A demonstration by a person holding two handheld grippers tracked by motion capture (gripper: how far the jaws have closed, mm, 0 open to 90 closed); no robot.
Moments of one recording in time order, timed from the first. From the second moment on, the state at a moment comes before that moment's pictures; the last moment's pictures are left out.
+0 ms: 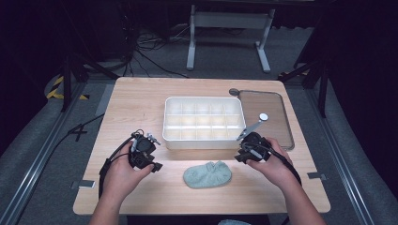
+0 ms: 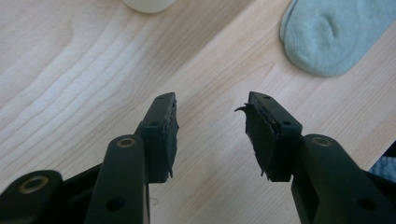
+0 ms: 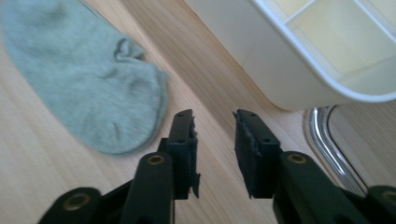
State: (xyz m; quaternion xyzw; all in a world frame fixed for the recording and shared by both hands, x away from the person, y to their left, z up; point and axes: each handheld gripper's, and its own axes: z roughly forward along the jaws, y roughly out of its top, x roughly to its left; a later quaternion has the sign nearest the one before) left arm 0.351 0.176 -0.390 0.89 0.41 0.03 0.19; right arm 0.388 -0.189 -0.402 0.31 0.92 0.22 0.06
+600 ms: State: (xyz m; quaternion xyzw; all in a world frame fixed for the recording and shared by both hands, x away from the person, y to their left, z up) left arm 0.344 0.158 -0.373 0.90 0.38 0.01 0.22; right arm 0.384 -0.208 -0.403 0.32 0.92 0.23 0.04
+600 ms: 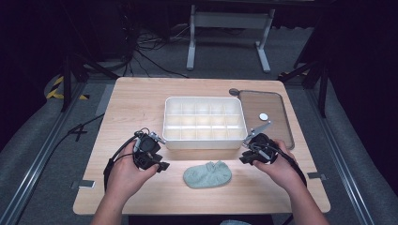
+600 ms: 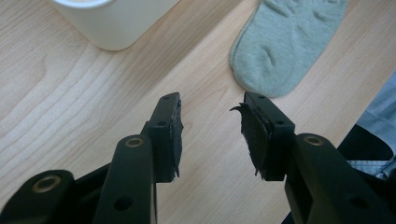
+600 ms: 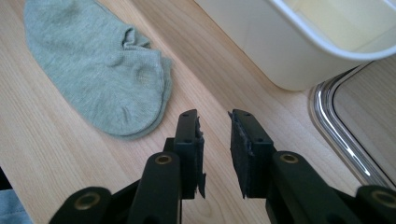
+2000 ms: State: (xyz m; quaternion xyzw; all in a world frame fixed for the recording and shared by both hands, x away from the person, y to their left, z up) left arm 0.353 0.109 -0.429 0.90 0.37 -0.05 0.23; right arm 0.355 -0.171 -0.428 0.27 0.93 0.27 0.01
